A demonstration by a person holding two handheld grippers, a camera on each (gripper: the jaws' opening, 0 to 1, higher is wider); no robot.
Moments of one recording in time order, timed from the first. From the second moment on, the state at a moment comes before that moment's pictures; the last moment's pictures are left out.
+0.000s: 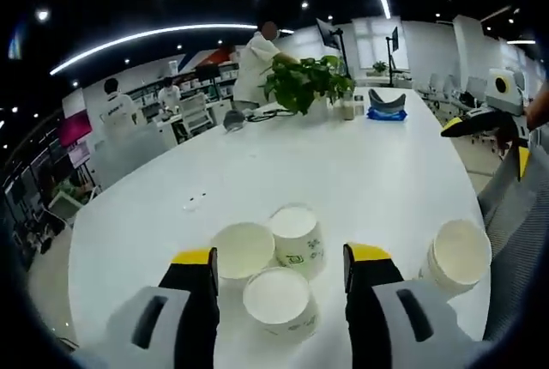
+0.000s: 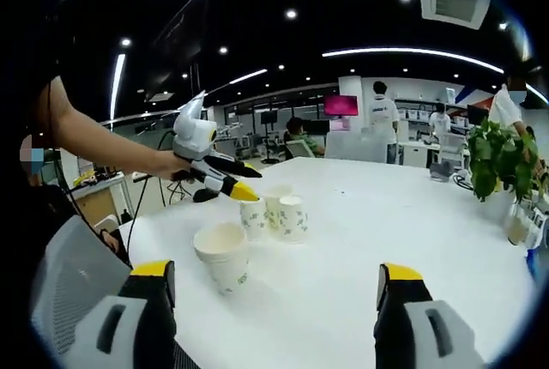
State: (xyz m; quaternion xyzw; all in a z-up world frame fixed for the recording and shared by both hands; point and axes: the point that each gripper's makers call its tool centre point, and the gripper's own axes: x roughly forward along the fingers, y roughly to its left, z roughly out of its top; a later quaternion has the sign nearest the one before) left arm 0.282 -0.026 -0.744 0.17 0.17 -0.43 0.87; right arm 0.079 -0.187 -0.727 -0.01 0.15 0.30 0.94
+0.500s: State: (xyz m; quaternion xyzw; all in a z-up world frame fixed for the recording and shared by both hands) left arm 0.299 -0.043 -0.765 0.19 0.22 -0.43 0.85; right arm 0.080 -0.187 -0.729 -0.02 0.16 0.30 0.94
